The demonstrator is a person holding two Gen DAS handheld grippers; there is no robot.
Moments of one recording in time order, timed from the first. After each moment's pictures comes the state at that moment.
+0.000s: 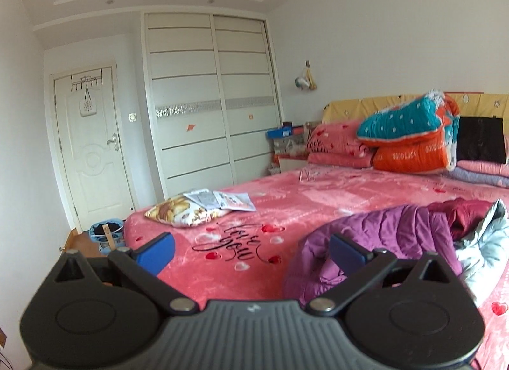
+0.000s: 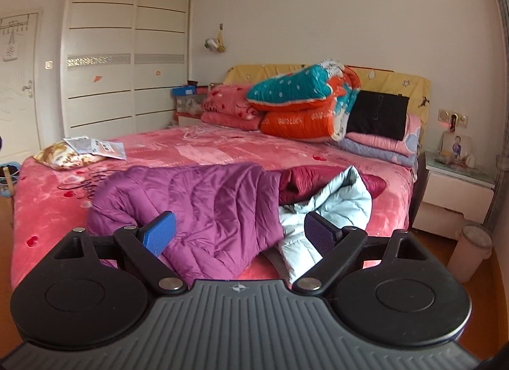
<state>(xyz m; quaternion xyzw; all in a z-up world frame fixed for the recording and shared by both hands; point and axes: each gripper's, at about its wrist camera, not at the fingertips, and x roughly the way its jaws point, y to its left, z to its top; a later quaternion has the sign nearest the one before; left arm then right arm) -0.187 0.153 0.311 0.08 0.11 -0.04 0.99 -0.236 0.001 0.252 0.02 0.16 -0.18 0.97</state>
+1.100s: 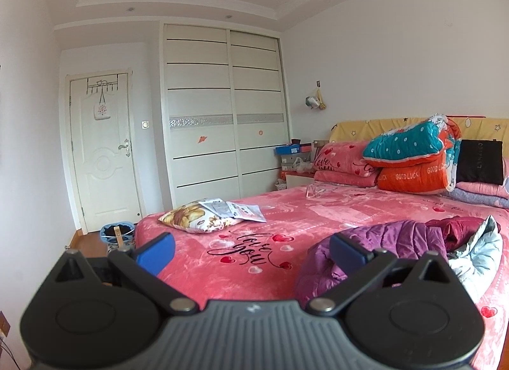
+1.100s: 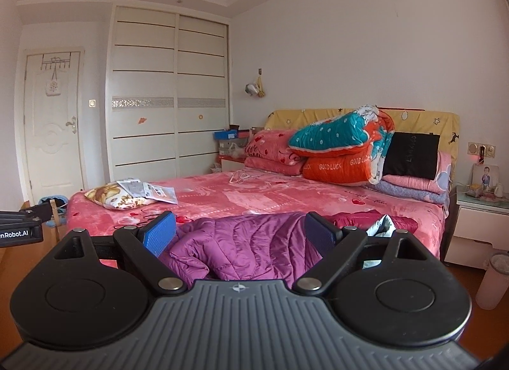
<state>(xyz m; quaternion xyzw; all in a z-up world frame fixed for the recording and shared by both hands) -0.251 0.180 0.298 0.05 0.08 -0.02 1.00 -0.279 0.058 0.304 0.02 0.08 -0.10 0.99</state>
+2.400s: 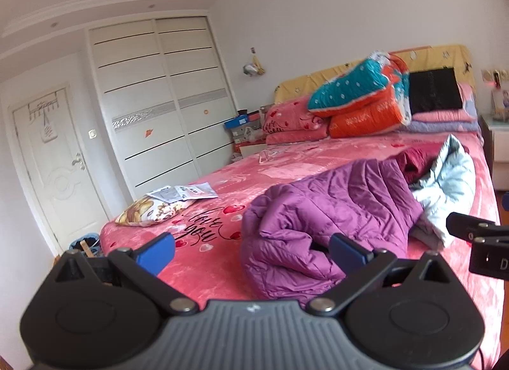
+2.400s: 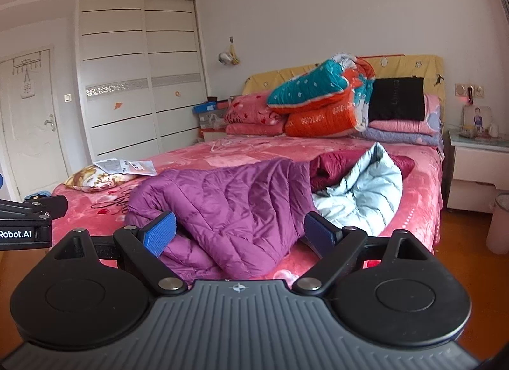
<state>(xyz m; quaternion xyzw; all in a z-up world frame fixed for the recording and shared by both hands) -0.235 0.072 0.238 0.17 0.12 -0.09 0.97 -0.247 0.003 0.207 0.10 0.13 -0.14 0.98</state>
